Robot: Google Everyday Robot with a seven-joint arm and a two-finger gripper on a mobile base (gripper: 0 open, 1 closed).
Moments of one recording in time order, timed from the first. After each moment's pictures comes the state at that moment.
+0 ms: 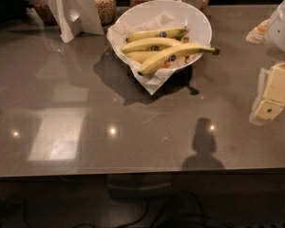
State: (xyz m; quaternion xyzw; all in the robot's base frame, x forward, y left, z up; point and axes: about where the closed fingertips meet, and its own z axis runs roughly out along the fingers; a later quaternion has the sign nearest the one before) arm 0.438 -0.217 0.977 -0.60 0.78 -0.04 0.16
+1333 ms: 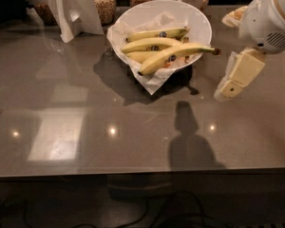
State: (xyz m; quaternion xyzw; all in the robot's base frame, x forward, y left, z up) arm 0.499 -0.178 0.980 -0.60 0.75 0.00 0.29
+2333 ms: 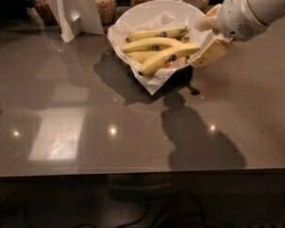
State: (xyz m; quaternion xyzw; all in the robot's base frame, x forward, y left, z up) arm 0.579 -0.152 0.974 -0.61 0.71 0.03 0.36
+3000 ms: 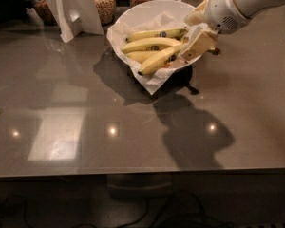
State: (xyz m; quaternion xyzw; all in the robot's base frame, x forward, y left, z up) arm 0.616 -0.136 0.971 -0.61 0.70 0.05 0.37
